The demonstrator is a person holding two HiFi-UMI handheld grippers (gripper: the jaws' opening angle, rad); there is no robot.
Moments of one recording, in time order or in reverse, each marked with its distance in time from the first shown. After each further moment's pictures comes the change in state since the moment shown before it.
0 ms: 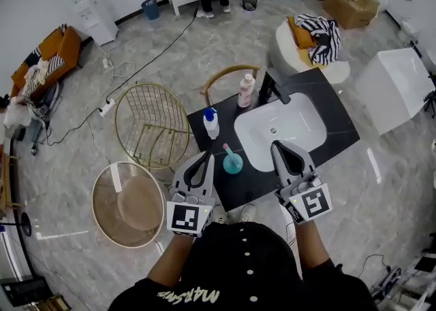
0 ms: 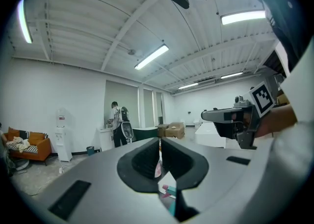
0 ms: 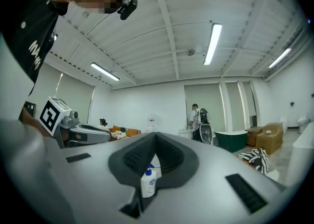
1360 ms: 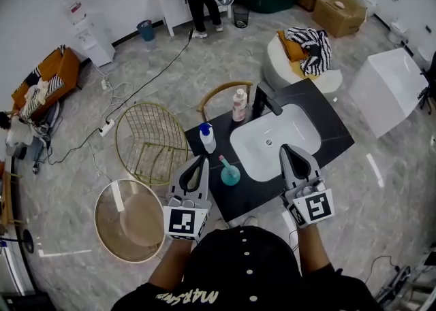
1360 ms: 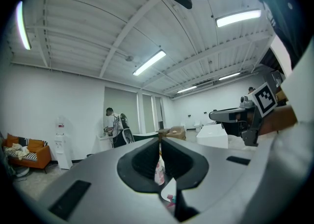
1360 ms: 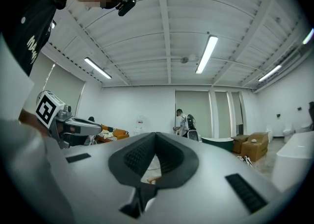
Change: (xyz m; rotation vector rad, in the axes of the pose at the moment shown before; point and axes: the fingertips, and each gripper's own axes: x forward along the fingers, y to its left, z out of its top) left arm 0.001 0.005 0.030 0.051 -0.073 0.011; right arm -0.028 -0.031 0.022 -0.083 -0.034 -0.140
